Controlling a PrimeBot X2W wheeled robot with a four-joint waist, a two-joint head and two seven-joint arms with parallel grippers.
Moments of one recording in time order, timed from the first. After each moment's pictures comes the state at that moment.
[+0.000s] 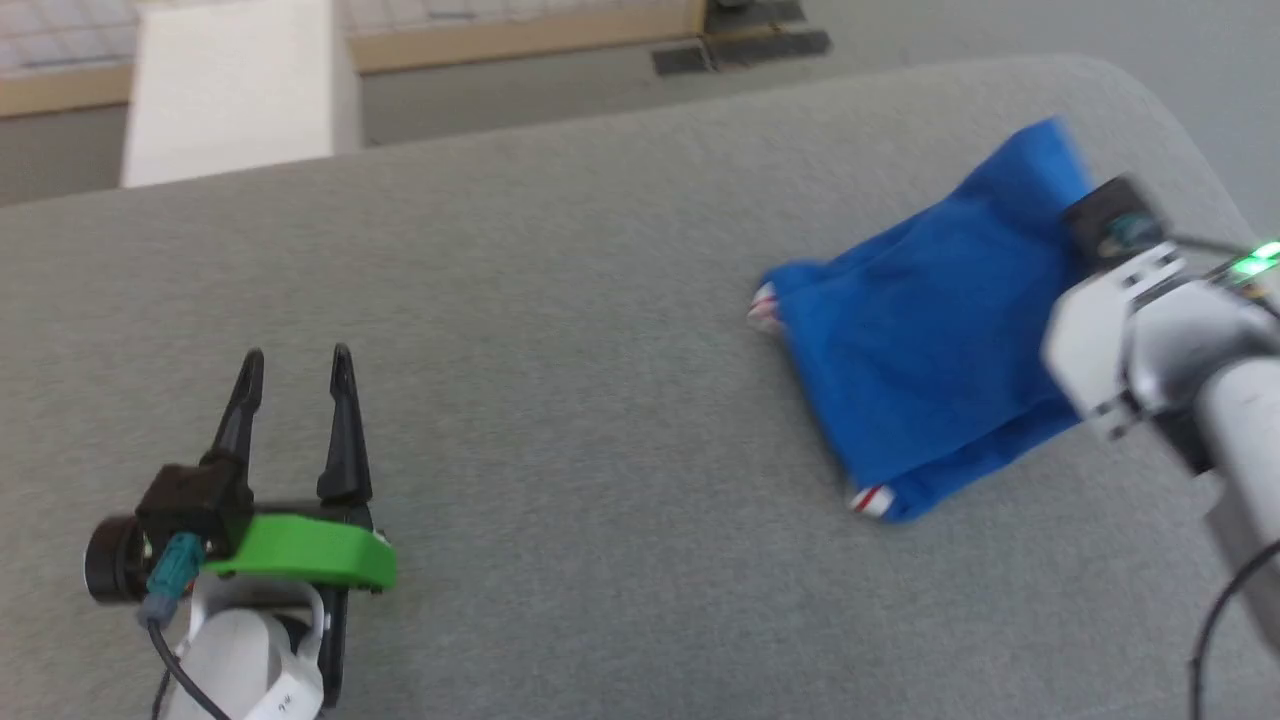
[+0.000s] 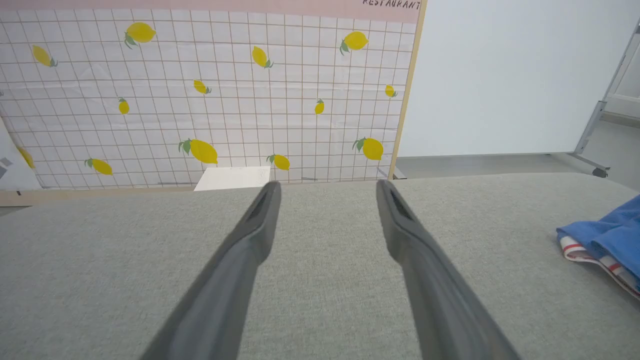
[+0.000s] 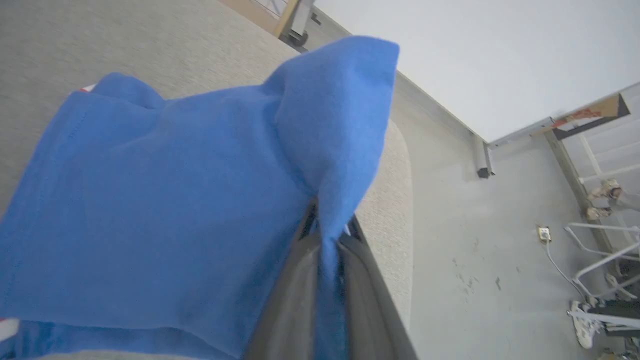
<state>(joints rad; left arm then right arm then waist) -0.15 0.11 0.05 0.10 -0.14 -0.06 -0.26 -0.56 -0.44 0.28 0.20 -0.01 0.13 0.57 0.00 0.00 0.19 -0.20</state>
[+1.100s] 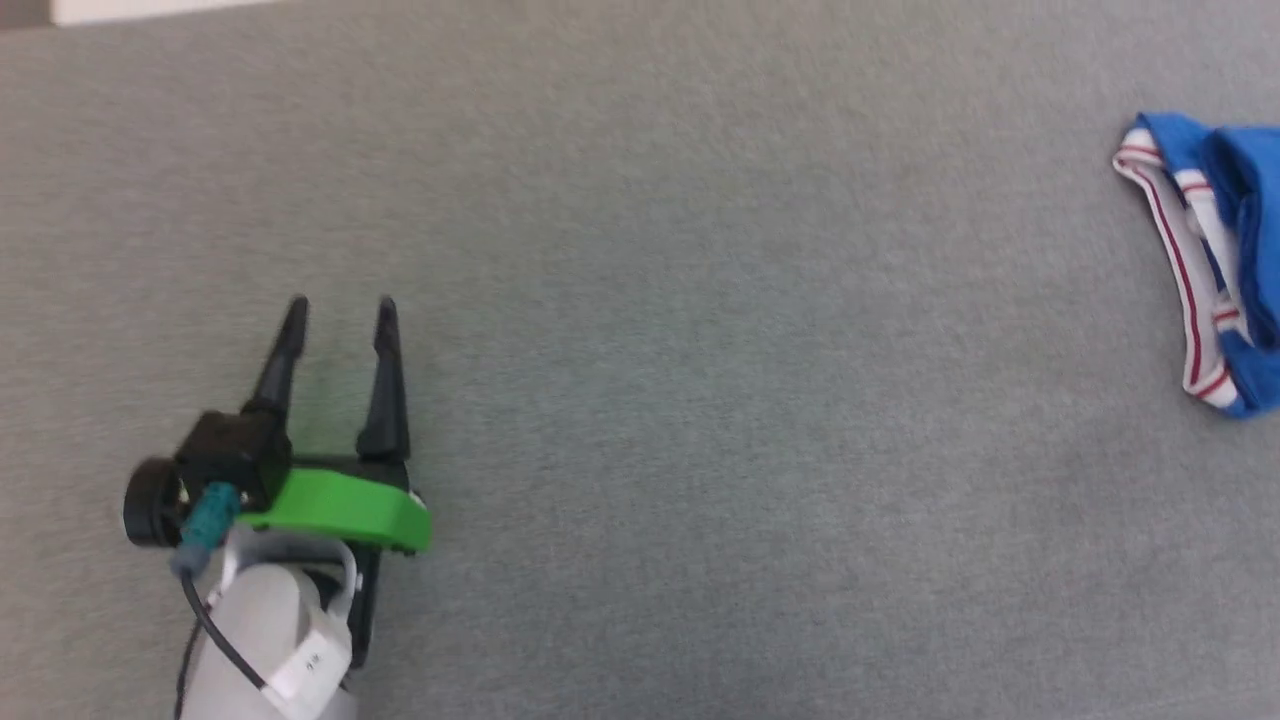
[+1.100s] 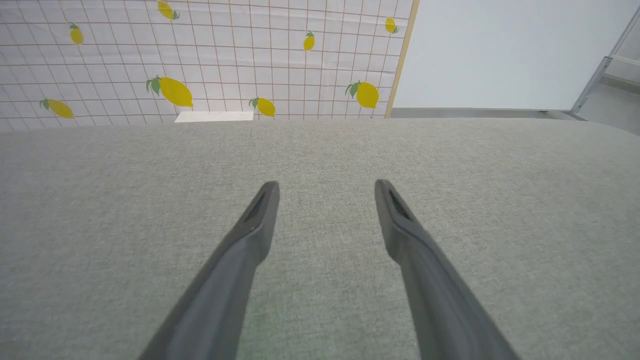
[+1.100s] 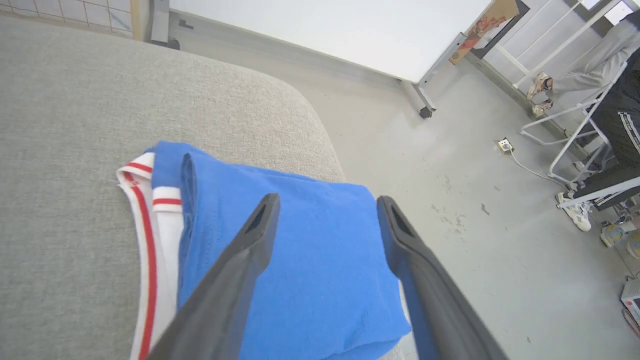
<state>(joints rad) -0.23 0.12 -0.02 0.11 -0.15 -0.06 -0.24 -0.62 -0.39 -0.34 0.56 -0.19 0.13 0.07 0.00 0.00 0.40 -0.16</state>
